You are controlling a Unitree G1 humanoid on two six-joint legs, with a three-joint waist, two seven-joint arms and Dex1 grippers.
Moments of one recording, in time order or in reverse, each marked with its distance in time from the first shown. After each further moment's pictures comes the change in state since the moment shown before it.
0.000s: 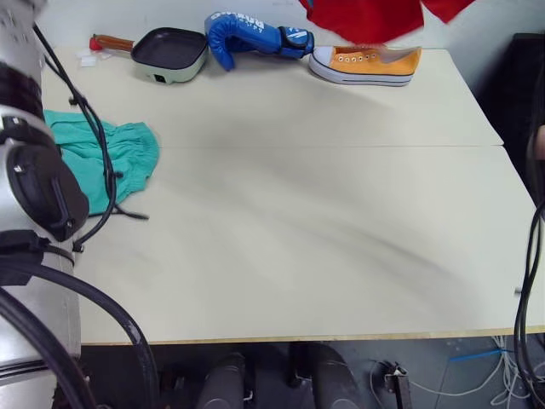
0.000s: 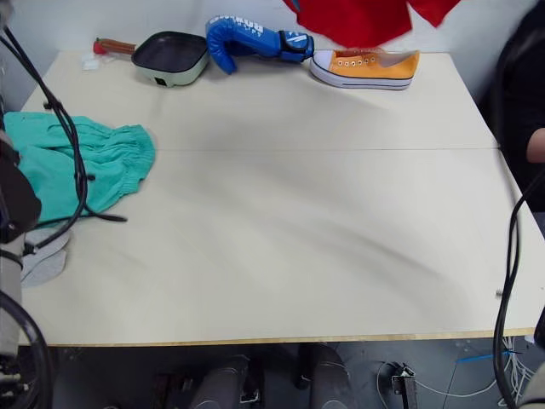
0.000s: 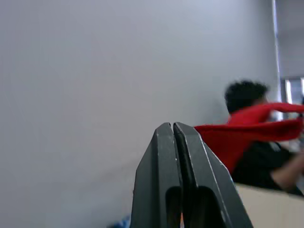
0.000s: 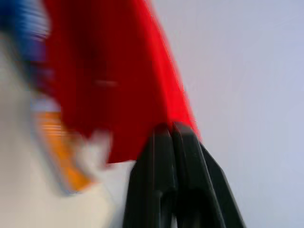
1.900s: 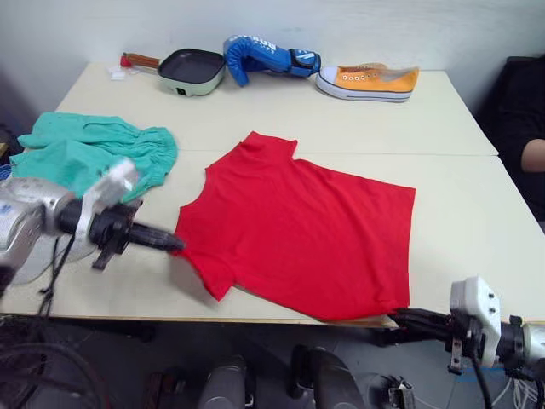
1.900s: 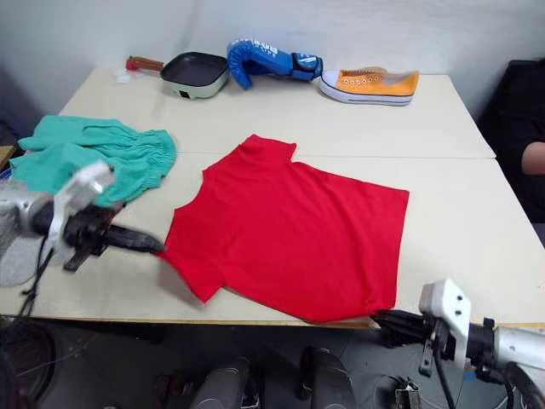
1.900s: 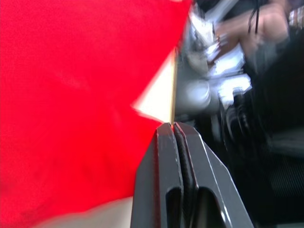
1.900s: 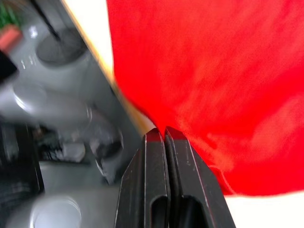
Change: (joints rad) left arm 0.842 0.366 -0.406 -0.928 -0.350 0.597 -0.298; right arm 1.010 0.224 -0.130 -0.437 0.546 0.313 0.353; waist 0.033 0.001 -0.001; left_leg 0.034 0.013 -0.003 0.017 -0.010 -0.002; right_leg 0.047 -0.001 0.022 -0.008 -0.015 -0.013
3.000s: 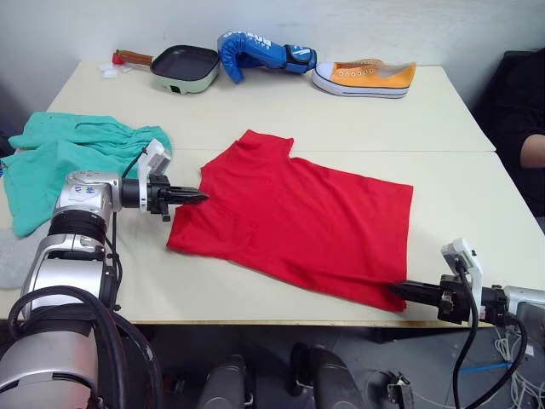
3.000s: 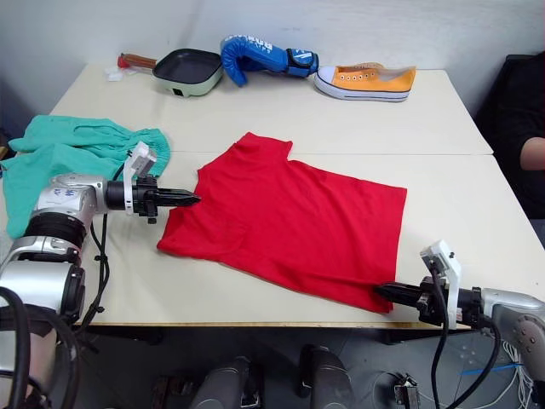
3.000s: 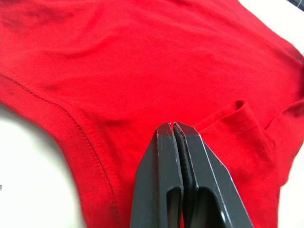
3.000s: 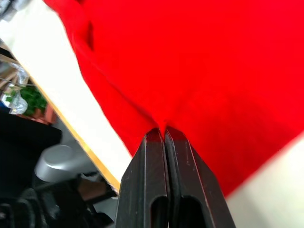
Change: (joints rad) left arm -0.327 -0.427 0.141 0.857 0.562 -0.403 0.146; right arm -0.357 -0.056 0.121 0.313 0.137 0.521 -0.093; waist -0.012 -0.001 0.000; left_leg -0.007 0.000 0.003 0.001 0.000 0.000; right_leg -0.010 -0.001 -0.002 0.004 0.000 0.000
